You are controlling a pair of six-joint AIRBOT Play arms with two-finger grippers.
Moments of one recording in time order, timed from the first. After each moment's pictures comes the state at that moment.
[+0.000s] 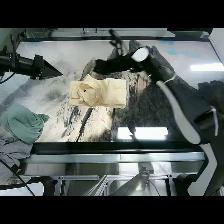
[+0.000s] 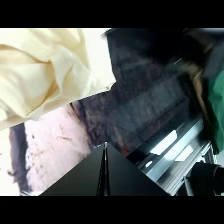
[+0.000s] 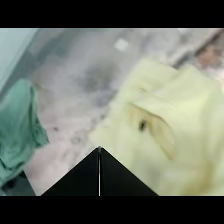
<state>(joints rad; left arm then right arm) 0.18 -1.49 1.55 0.65 -1.51 -1.17 0.38 -1.96 1.99 -0.68 1.01 1.28</state>
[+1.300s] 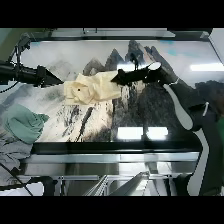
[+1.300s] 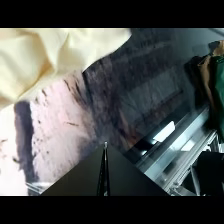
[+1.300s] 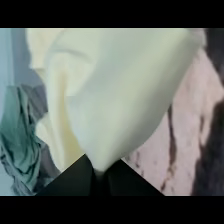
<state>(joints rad) 0.20 -1.48 1.44 0.65 -1.51 -1.08 0.19 -2.14 1.96 -0.37 1.09 1.25</state>
